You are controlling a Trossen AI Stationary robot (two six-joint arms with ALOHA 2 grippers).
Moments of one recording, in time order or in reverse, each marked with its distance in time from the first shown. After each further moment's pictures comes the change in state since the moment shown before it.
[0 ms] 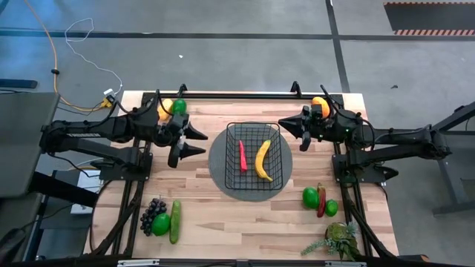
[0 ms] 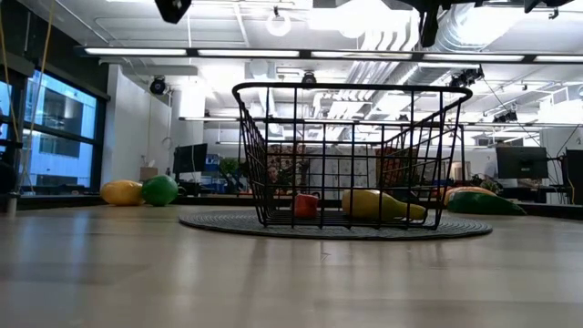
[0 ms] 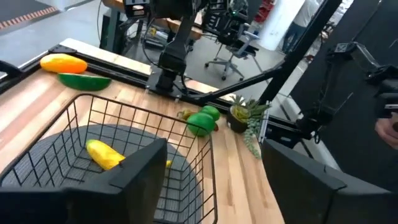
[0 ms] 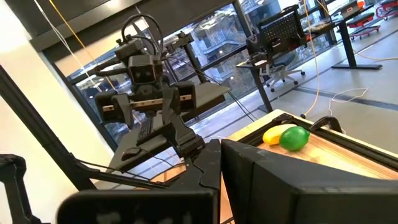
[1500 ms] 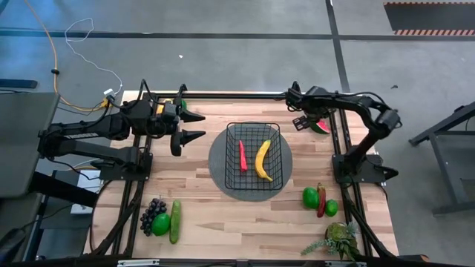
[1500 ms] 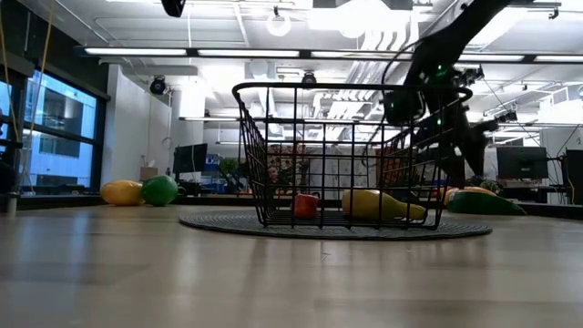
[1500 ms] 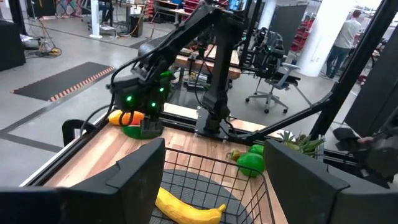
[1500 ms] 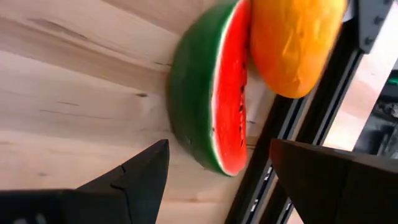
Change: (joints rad) left arm 0.088 -0.035 0.000 0.088 -0.126 0.157; right arm -0.625 0.810 0.374 -1.363 0.303 0.030
